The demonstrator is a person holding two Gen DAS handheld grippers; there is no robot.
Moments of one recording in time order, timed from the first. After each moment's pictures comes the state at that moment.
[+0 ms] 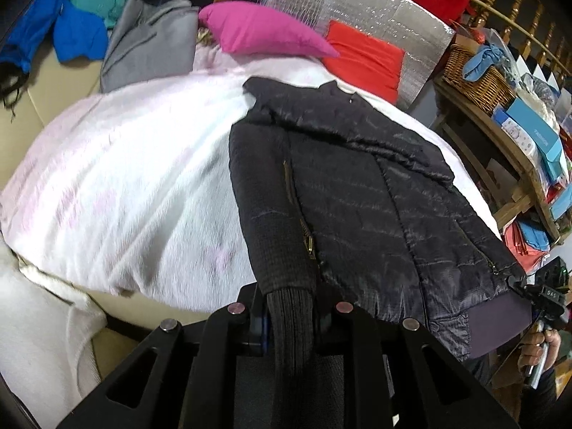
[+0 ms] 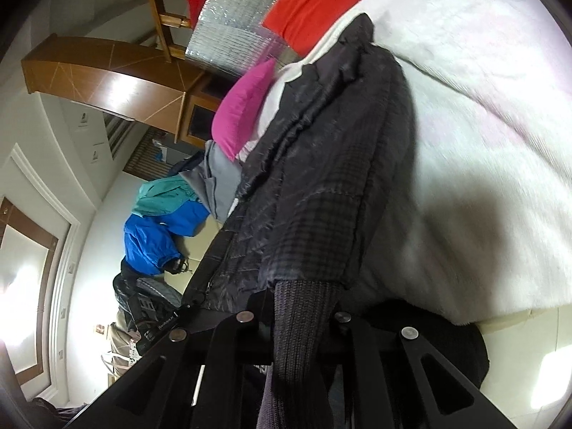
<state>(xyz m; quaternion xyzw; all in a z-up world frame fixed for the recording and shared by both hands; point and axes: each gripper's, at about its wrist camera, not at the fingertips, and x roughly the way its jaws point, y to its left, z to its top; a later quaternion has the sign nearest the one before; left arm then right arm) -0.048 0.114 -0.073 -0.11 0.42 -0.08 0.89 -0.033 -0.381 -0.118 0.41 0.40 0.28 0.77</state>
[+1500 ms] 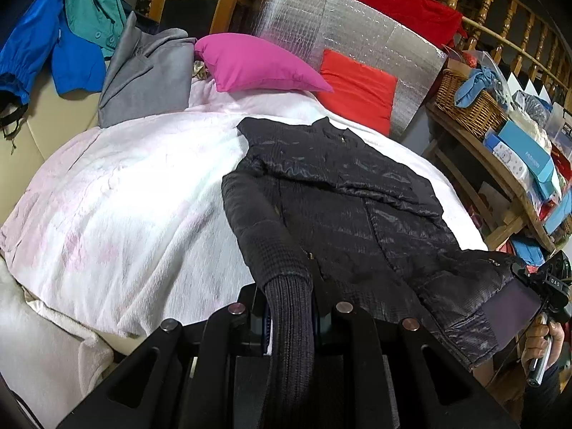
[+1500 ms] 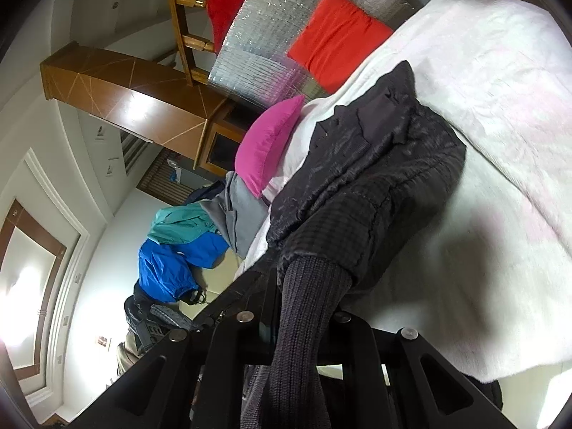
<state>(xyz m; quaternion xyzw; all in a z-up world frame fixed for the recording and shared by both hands) -0.034 0.117 -0.037 -0.13 0.38 -0.08 0.91 -0.006 -0.377 -0.060 0.42 0.35 0.28 0.79</state>
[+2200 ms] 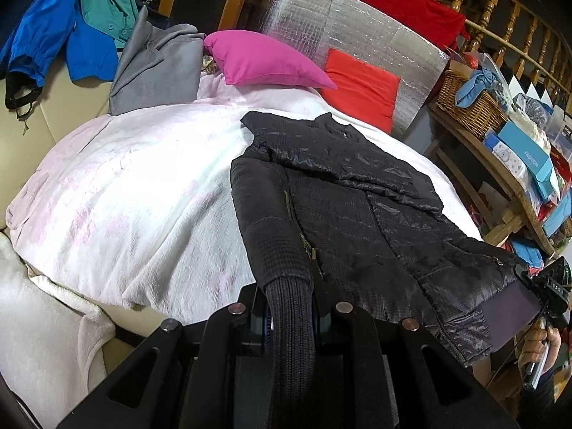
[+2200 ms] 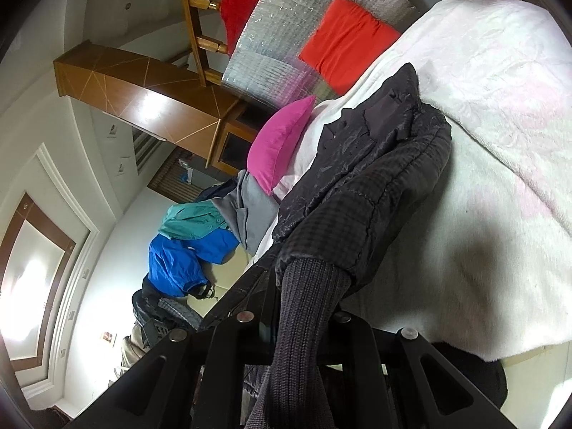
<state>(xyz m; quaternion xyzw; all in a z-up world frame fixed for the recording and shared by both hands) -0.058 0.124 -0.042 -0.14 0.38 -0.08 0.91 -0.032 -0.382 -0.065 0.43 0.33 0.30 0.79</state>
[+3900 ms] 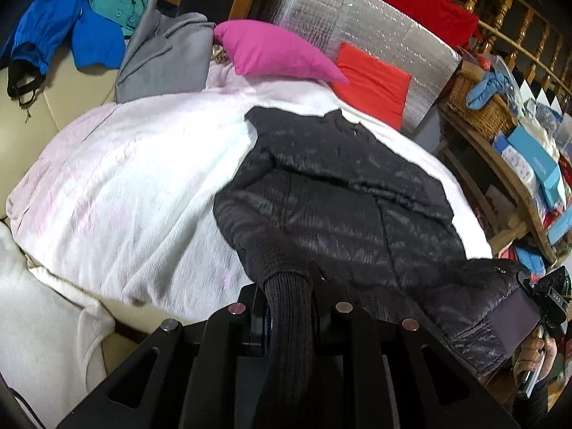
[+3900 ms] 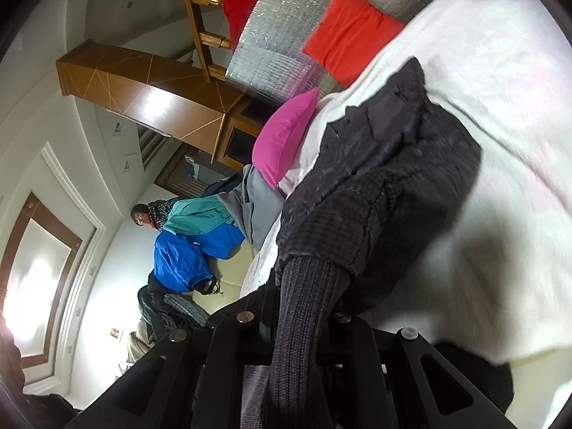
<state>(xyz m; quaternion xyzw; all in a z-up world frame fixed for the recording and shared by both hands) -0.024 0.131 -0.043 -0.15 0.40 -0.07 0.90 -0.018 -0.382 -0.068 0.42 0.33 0.32 0.78</state>
